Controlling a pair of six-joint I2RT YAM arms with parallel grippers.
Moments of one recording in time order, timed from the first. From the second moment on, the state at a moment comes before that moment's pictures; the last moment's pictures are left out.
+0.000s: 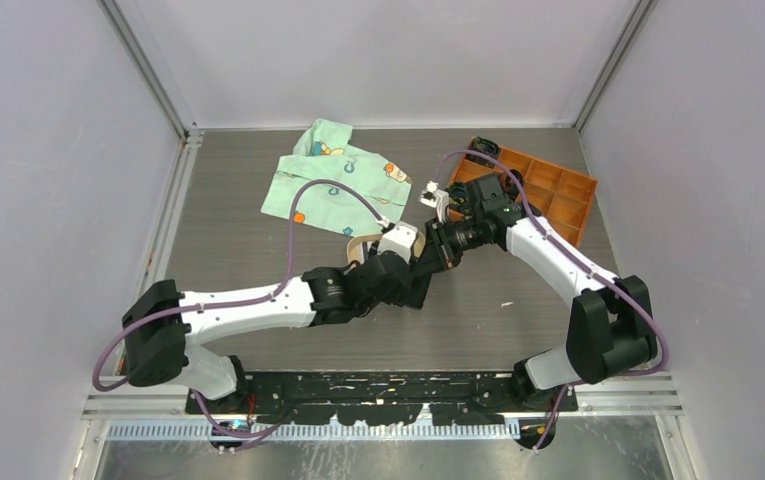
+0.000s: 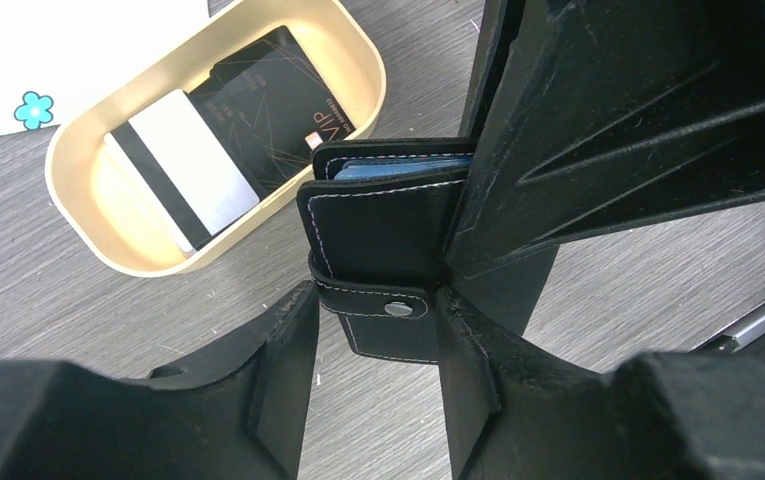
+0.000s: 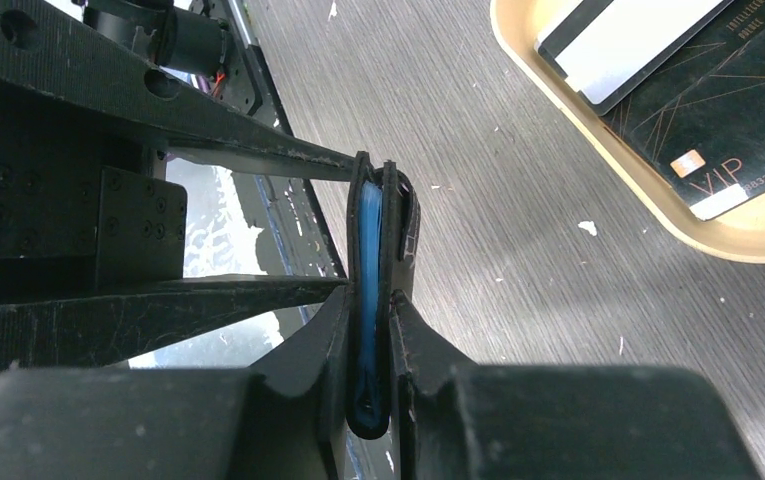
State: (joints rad) left arm -1.18 1.46 1.05 -0.26 -0.48 -0.49; right arm 0.35 1.43 1.03 -0.65 -0.98 -0.11
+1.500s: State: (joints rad) left arm -1.06 1.28 0.73 -0.05 -0.56 -0.46; right arm 0.35 1.44 1.05 -0.70 -0.97 -0.19
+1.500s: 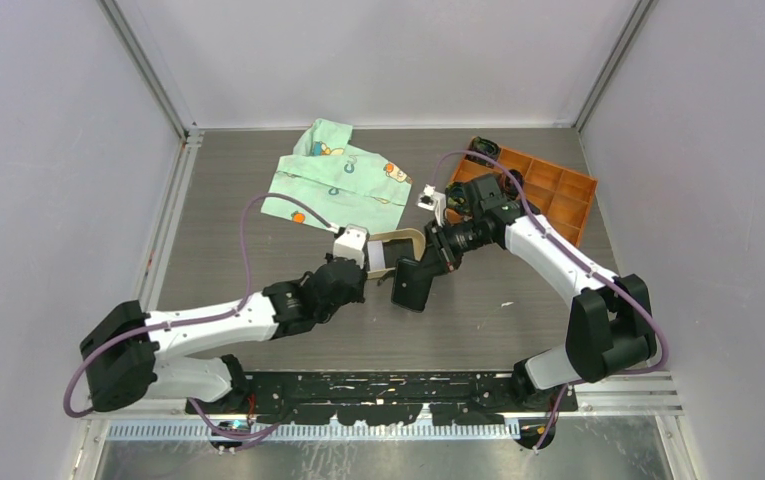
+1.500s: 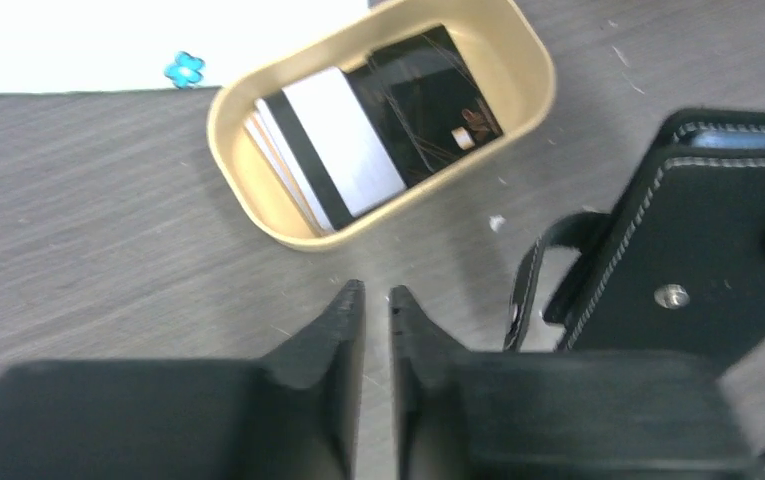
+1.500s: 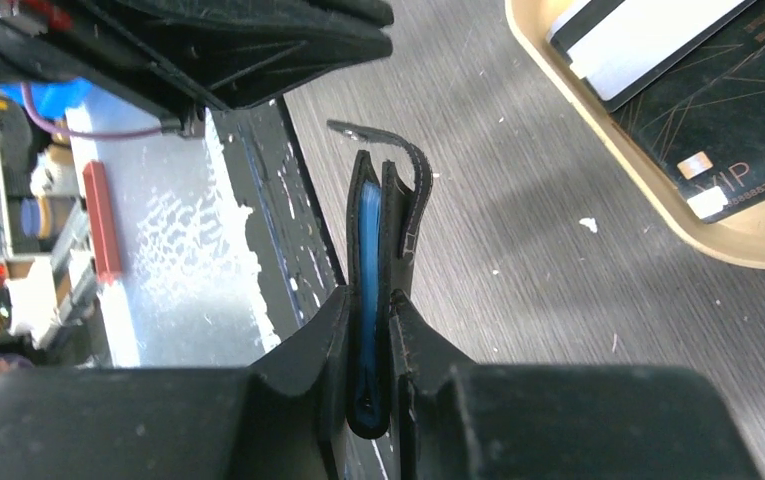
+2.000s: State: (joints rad) left arm -1.03 0.74 0.42 0.09 -0.06 -0.40; right arm 0.37 1.38 1.00 -1.04 -1.07 -0.92
